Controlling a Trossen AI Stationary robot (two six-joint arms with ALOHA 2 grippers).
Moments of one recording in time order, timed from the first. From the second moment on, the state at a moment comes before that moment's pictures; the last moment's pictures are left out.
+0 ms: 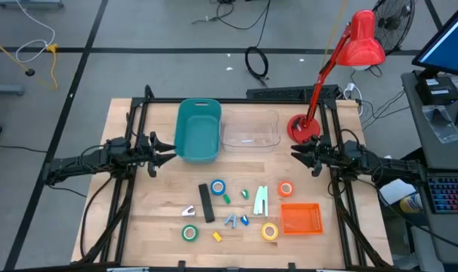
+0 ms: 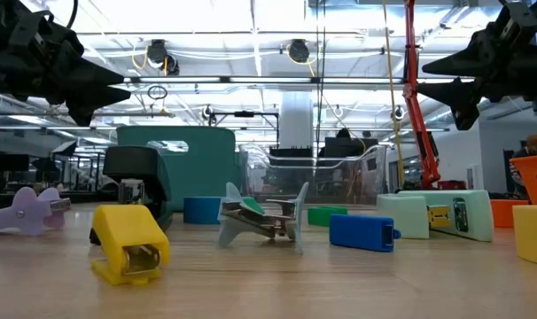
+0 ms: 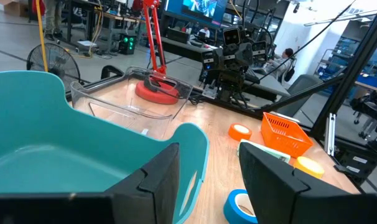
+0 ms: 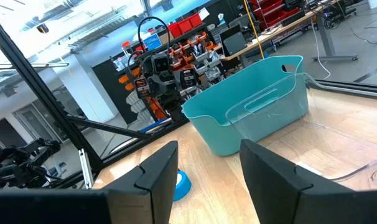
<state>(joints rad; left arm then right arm) 0.16 0.01 0.04 -0.06 0.02 -0.27 -0.11 0.01 0.04 0.01 0.05 0.49</state>
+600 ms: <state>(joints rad) 0.16 0.01 0.04 -0.06 0.02 -0.27 -0.11 0.01 0.04 0.02 0.05 0.50</state>
